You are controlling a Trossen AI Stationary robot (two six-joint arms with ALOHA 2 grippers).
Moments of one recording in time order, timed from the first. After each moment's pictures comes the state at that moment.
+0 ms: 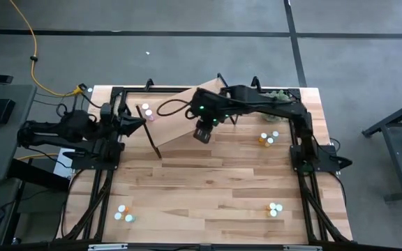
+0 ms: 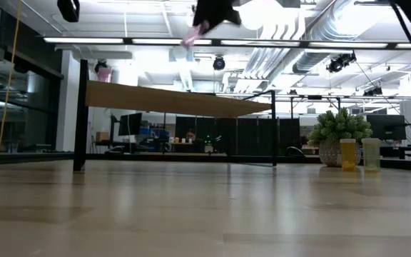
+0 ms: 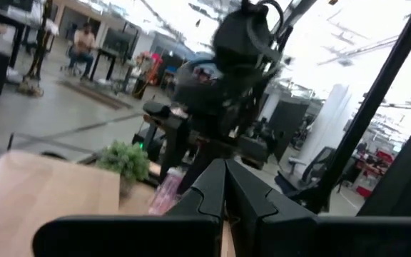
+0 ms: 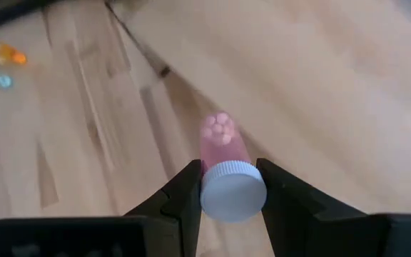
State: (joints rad) left arm 0.03 0.42 0.54 0.03 -0.27 -0.37; right arm -0.09 2.04 2.29 -1.29 0.01 0.27
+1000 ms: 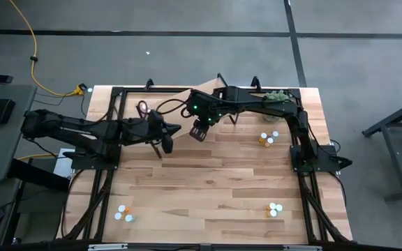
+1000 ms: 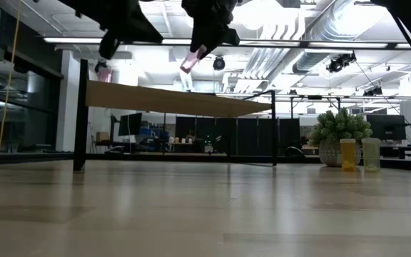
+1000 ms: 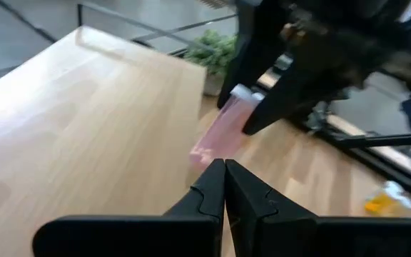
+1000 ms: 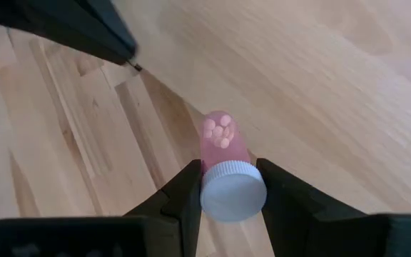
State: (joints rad) left arm 0.07 1.06 0.72 -0.05 -0.44 -0.51; right arm -0.13 2.07 2.24 -1.25 0.01 0.30
